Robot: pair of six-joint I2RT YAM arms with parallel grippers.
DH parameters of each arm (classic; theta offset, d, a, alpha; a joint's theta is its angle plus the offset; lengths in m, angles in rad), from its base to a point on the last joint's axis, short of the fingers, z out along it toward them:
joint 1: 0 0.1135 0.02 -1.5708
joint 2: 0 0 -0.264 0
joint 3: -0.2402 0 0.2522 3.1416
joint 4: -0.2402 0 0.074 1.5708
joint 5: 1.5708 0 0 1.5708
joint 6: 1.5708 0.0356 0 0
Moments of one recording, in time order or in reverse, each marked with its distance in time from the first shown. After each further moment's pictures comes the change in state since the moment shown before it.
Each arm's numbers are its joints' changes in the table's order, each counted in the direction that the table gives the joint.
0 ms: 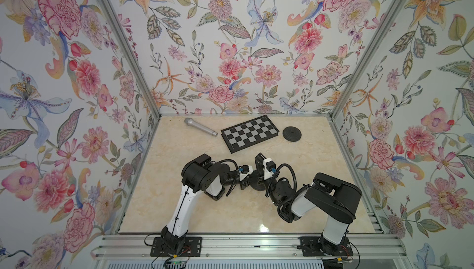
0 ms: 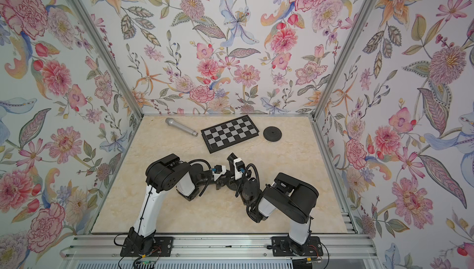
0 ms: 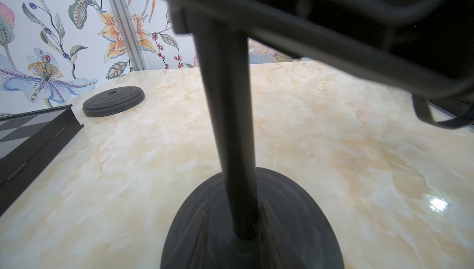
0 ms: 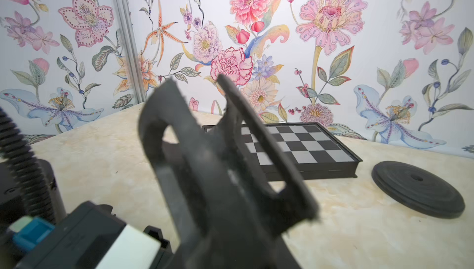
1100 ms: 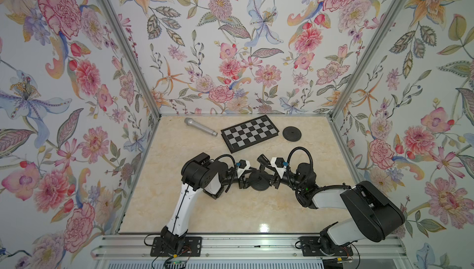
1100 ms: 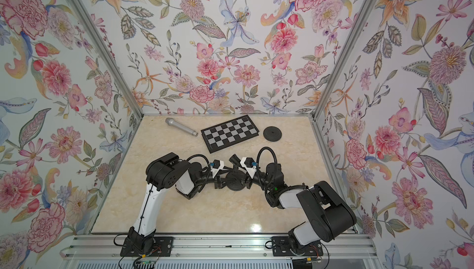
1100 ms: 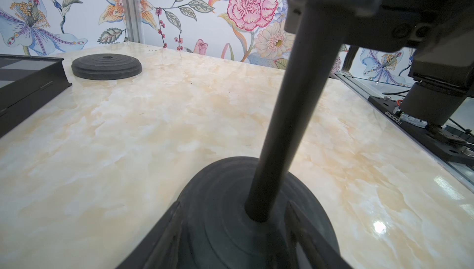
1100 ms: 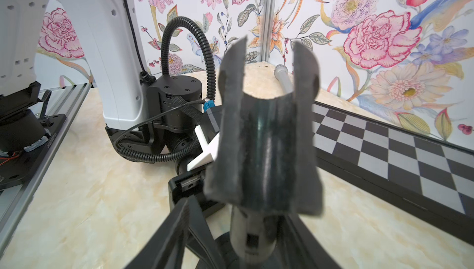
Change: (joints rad) left arm 0.029 0.024 -0.022 -0.001 0.051 -0.216; right arm -0.467 -0.325 0.052 -0.493 -1.203 -0.074
